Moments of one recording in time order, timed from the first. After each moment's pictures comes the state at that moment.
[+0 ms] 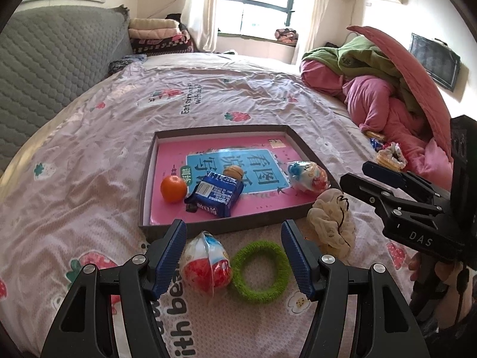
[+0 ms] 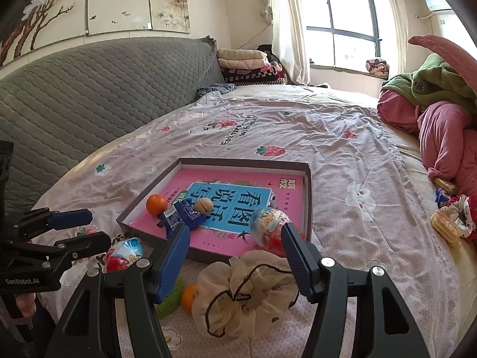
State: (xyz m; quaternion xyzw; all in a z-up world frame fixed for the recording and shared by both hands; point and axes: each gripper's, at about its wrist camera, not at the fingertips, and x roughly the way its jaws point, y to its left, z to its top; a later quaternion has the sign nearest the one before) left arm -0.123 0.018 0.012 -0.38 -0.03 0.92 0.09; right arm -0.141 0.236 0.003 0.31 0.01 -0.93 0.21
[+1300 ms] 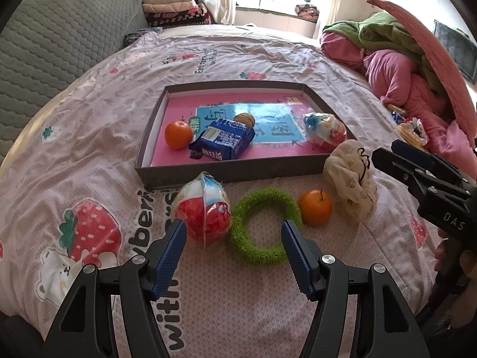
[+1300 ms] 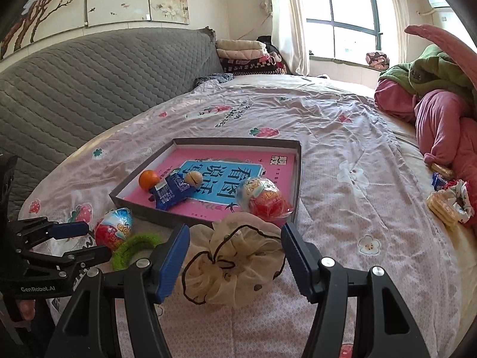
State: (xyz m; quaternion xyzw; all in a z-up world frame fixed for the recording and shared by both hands) left arm -0.110 0.036 -0.034 -0.44 -0.02 0.90 0.04; right arm -0.129 0.255 -0.020 0.33 0.02 -0.92 0.21
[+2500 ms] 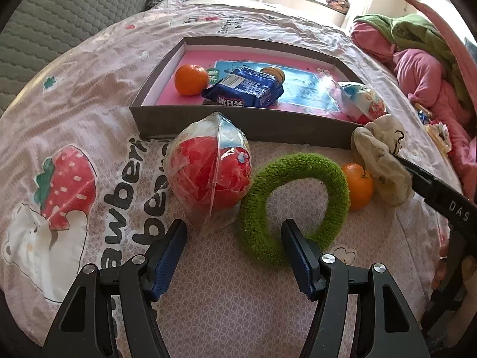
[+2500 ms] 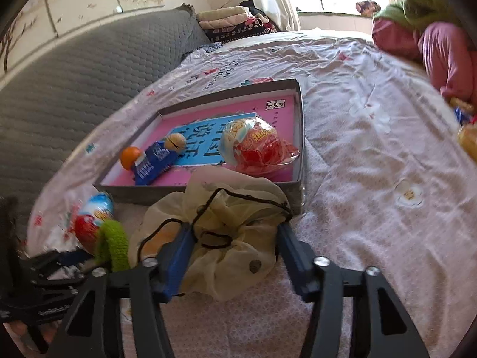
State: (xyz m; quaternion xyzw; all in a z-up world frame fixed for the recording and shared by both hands) left arm -0.125 0.031 -0.090 -0.49 -0.07 0.87 -0.01; right arm -0.165 0.267 -0.082 0.42 -0.07 -0.88 0.22
